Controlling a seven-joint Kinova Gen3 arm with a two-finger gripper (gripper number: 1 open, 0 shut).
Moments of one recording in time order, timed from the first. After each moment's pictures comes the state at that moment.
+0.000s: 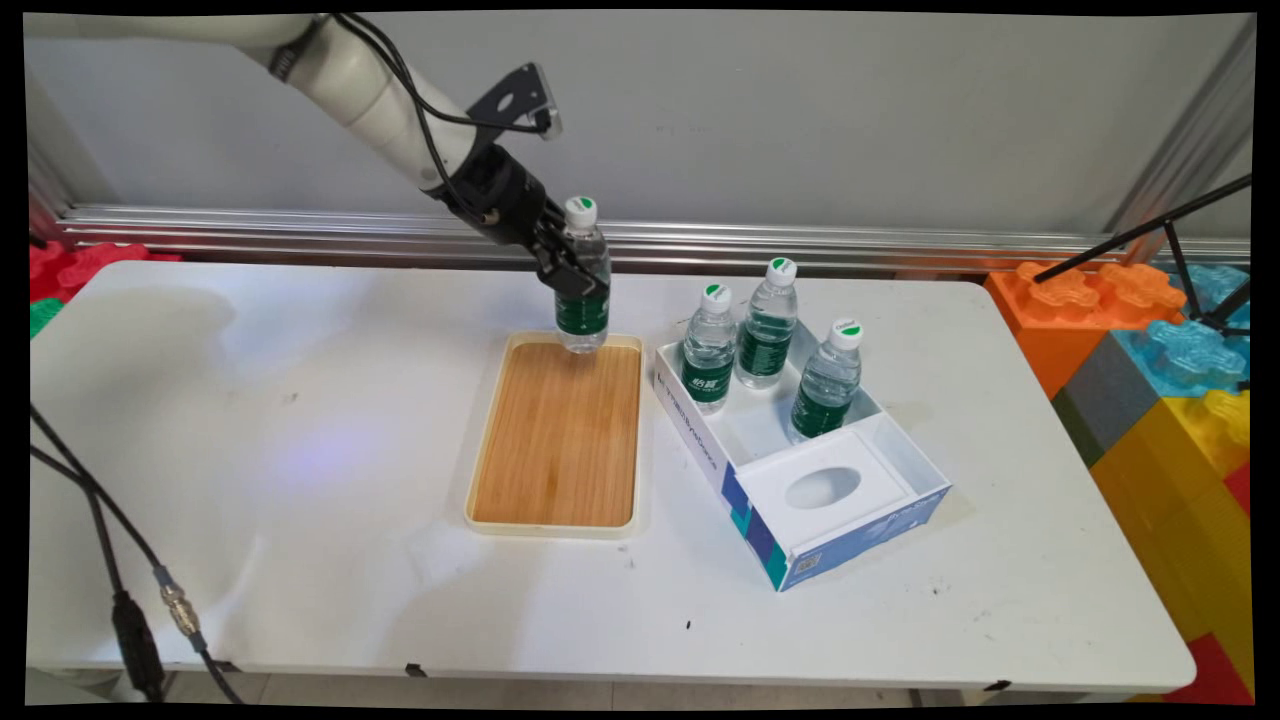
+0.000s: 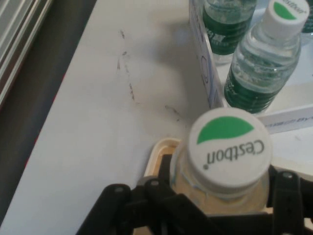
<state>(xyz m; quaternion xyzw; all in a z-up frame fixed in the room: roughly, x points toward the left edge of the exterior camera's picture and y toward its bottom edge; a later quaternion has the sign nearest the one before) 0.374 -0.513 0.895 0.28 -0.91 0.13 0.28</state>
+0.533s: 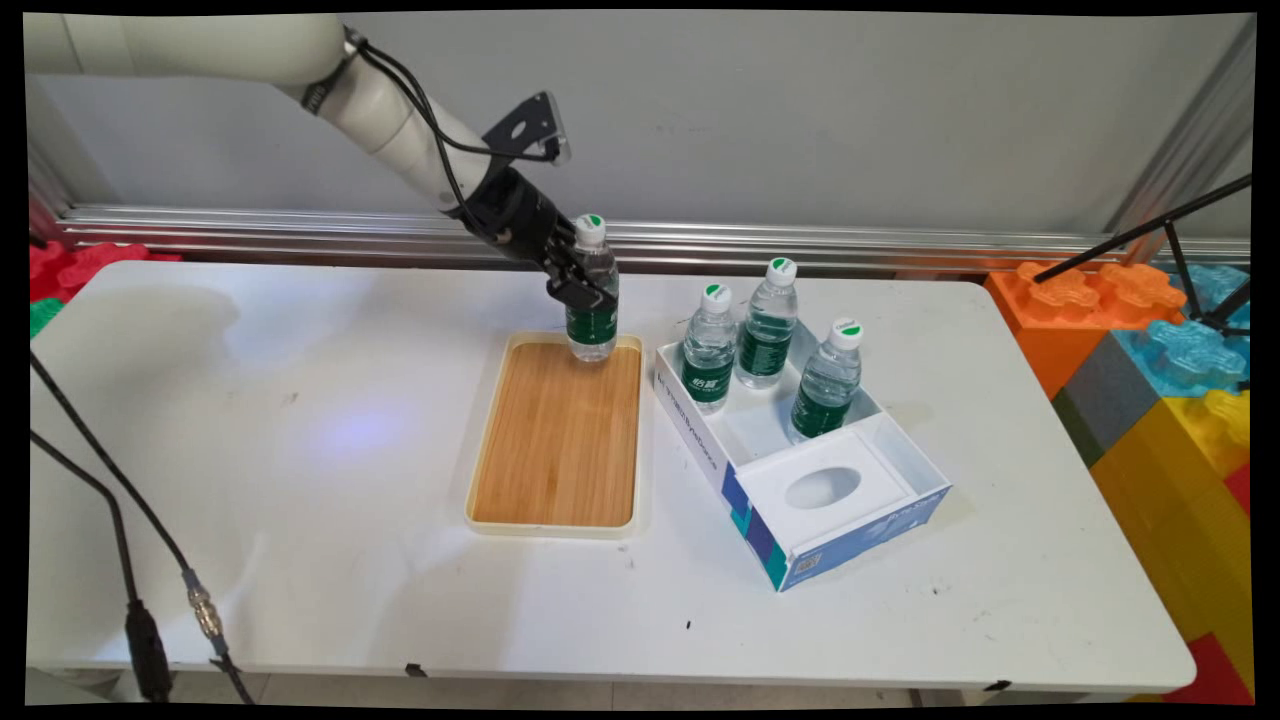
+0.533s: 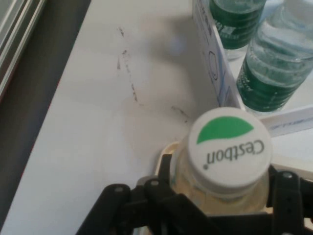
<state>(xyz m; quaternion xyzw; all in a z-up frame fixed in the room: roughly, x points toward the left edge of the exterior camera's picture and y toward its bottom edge) 0.379 -0.531 0.862 0.26 -0.91 0.13 0.29</state>
